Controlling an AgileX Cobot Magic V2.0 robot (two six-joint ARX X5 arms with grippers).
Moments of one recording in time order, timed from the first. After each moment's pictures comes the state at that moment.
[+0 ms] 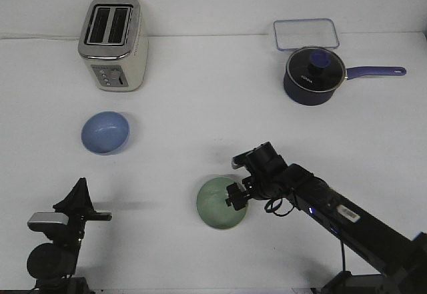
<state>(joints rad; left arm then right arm) 0.03 0.00 0.03 0.17 0.05 -0.09 0.57 1.44 0.95 -0.62 -0.28 0.25</state>
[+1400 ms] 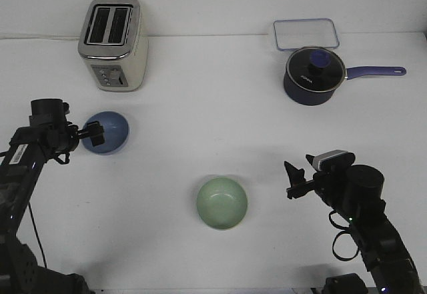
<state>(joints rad) 0.13 1.58 1.25 -0.59 0.04 -0.15 0.13 0.76 0.68 -0.38 -0.34 0.10</state>
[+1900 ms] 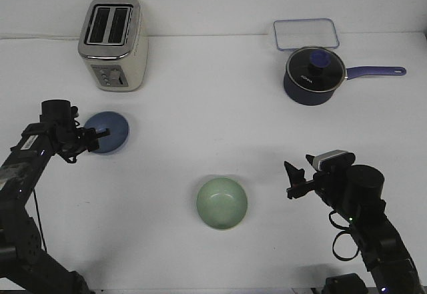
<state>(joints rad) 0.14 1.73 1.25 -0.54 0.10 -0.14 0.13 0.76 0.68 -0.38 -0.34 0.10</state>
